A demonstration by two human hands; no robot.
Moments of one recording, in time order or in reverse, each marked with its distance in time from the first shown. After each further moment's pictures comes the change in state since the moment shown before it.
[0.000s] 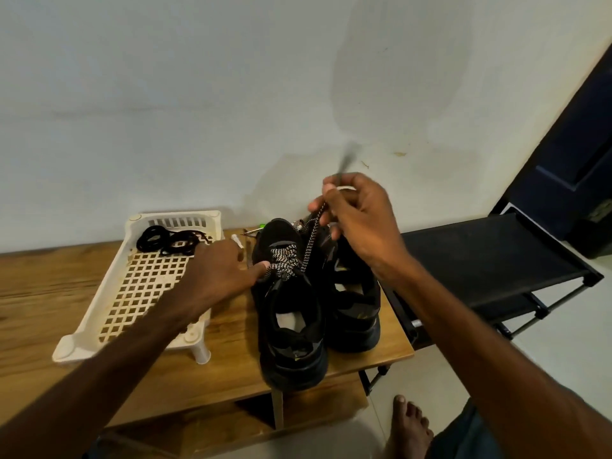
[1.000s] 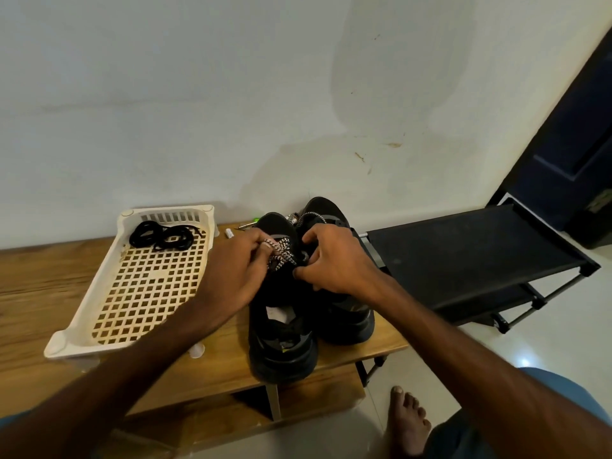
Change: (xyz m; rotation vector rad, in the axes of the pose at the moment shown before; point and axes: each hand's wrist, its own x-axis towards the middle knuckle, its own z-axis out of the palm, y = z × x) left_hand -0.023 0.028 0.019 -0.330 0.284 0.293; right_hand -0.022 0.033 0.010 -0.809 -0.319 0.151
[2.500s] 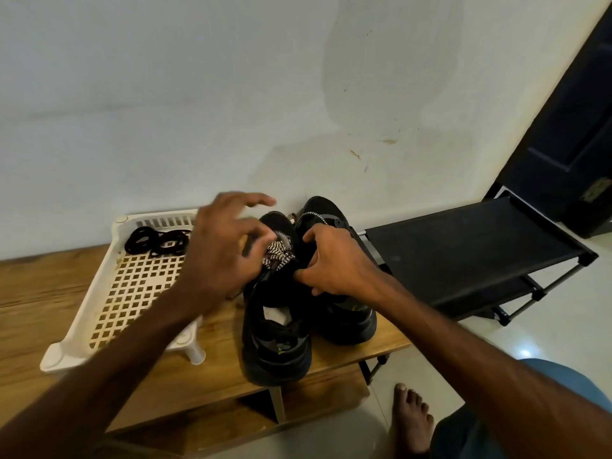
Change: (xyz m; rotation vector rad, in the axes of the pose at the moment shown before) left_hand 0.024 -0.012 -0.026 0.122 0.146 0.498; right_hand 0.005 0.007 0.006 0.031 -0.041 0.041
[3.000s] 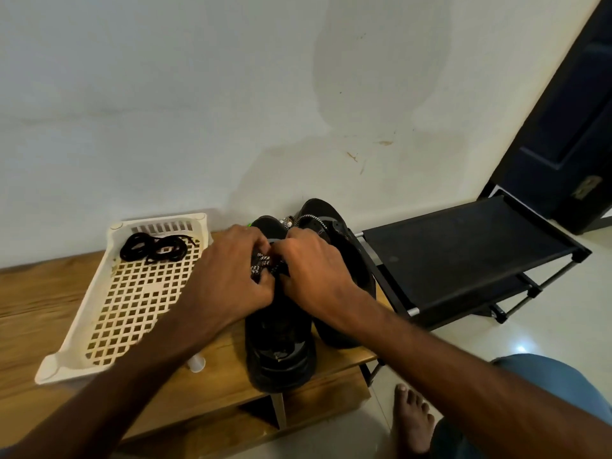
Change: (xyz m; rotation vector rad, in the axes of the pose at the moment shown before) left_hand -0.014 0.023 0.004 0.022 -0.238 -0.327; right_hand -0.008 -0.029 0.025 -0.364 0.273 -0.329
